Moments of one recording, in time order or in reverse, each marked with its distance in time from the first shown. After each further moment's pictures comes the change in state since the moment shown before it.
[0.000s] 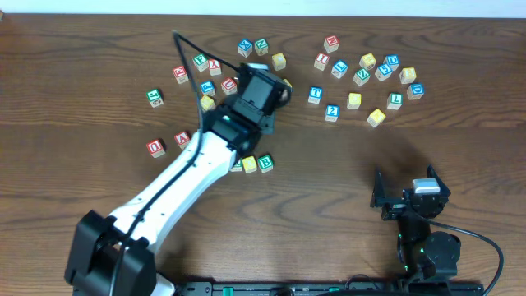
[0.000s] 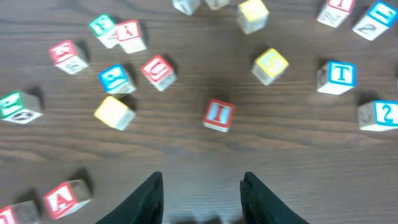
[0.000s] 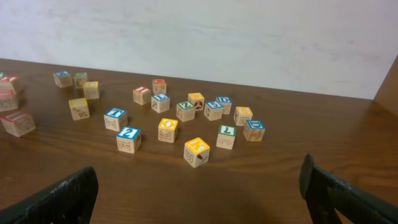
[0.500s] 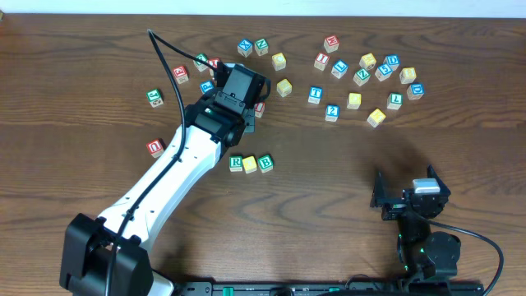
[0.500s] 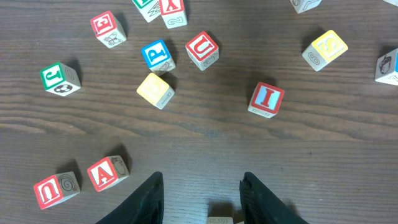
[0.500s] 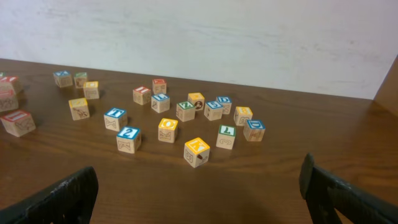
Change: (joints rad) left arm 0.075 -0.008 0.003 -0.097 0.000 0.000; right arm 0.000 0.000 0.000 0.000 0.000 0.000
